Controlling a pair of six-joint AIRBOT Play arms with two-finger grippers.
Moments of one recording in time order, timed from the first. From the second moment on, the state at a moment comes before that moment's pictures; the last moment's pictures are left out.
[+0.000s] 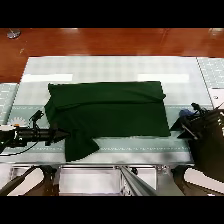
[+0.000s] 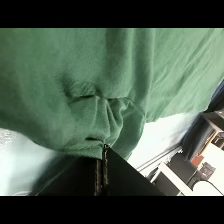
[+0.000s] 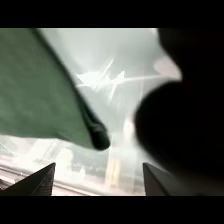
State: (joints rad) left arm 0.47 -1.09 0.30 0.67 -1.26 -1.09; right arm -0.49 -1.31 0.68 -1.11 1.44 1.37
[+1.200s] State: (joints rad) left arm 0.41 -1.16 0.65 0.62 -1.19 -1.13; right arm -0.30 -1.41 0.98 -0.91 1.28 1.35
